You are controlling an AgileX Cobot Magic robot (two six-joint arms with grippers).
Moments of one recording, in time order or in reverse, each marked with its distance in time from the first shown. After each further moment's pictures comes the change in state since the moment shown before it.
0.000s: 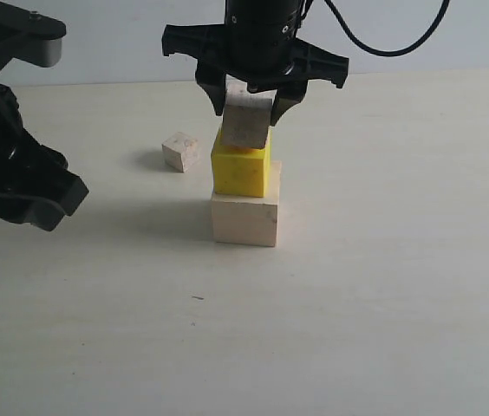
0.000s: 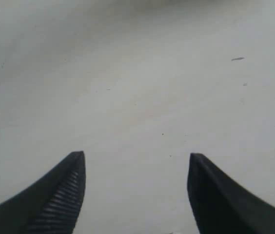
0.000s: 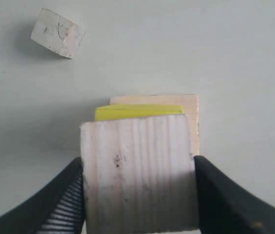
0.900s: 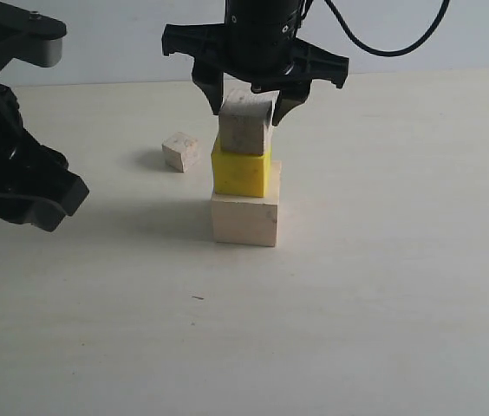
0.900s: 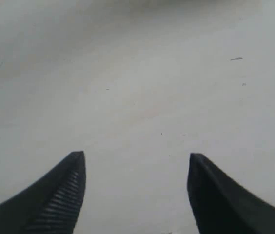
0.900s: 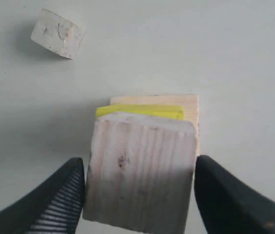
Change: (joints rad) left arm 0.000 0.000 0.000 -0.005 0.000 0.000; right arm 0.000 0.000 0.000 0.000 0.000 0.004
